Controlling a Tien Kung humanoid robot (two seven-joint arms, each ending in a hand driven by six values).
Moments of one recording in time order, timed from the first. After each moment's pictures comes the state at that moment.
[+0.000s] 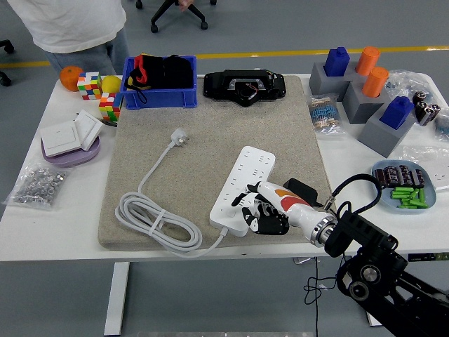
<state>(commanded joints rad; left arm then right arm) -0.14 0.06 -1.38 -0.18 1.42 -0.07 0.33 0.27 -0.19 0.79 1.61 -1.77 0.02 -0.33</state>
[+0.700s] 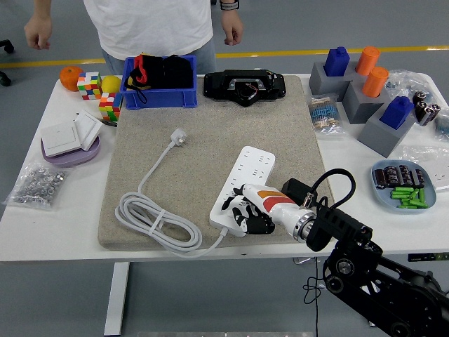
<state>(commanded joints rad) -0.14 0.06 -1.37 -0.18 1.42 -0.07 0.34 0.39 -0.16 0.66 1.46 -1.81 -0.03 -0.29</state>
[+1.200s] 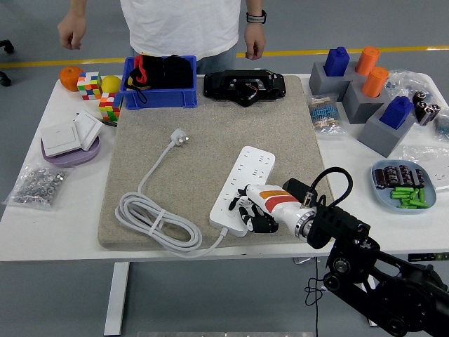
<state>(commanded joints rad) -0.14 0.06 -1.38 -0.18 1.42 -0.07 0.34 0.41 -0.16 0.64 1.39 -1.88 -0.03 -0.28</state>
